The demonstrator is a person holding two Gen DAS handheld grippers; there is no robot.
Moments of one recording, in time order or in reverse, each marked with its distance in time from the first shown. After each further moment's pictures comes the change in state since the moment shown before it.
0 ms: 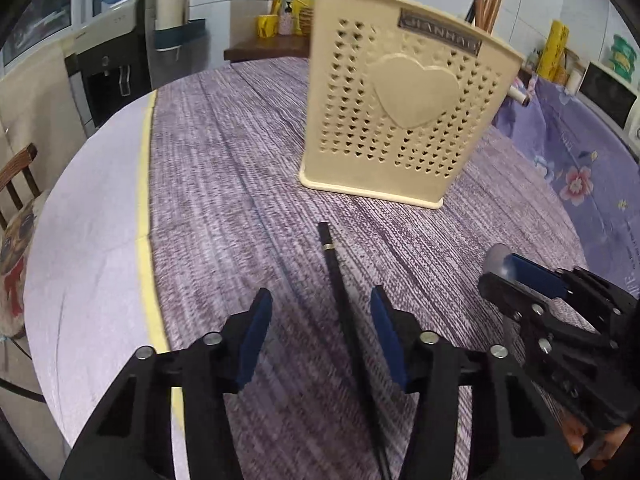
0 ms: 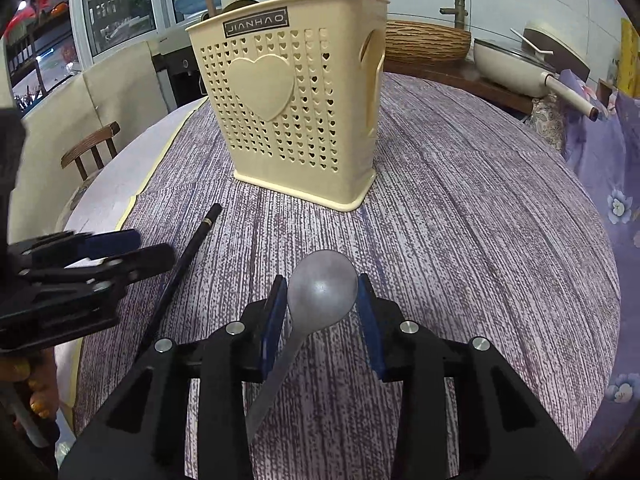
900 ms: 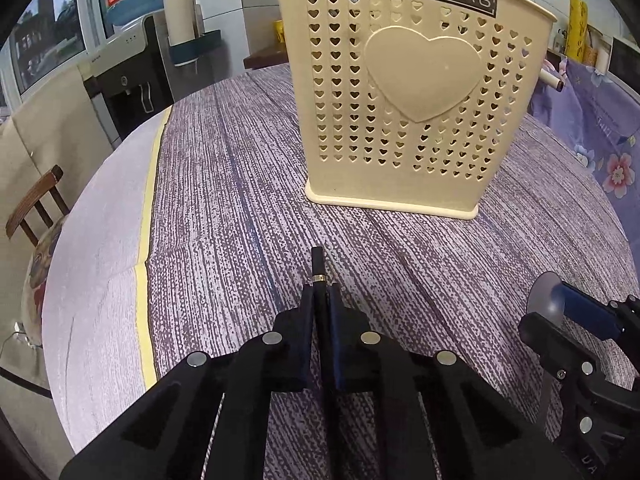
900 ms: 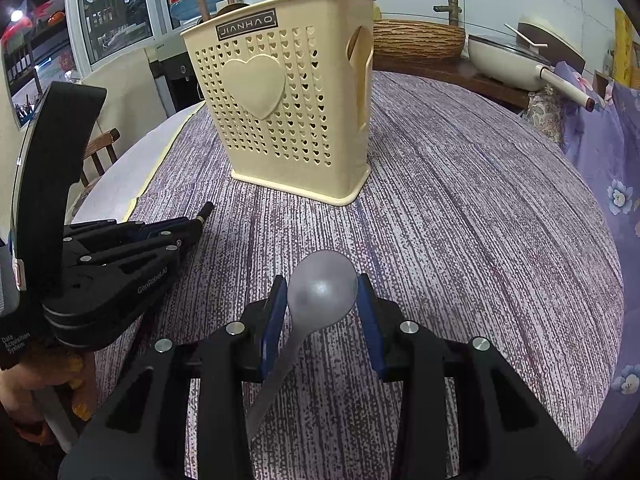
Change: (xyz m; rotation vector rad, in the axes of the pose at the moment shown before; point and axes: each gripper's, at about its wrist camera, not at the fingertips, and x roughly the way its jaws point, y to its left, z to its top) left arm 0.022 -0.020 0.009 0.020 -0.022 0.175; right arm 0.001 -0.004 -0.004 0.035 -0.007 0.017
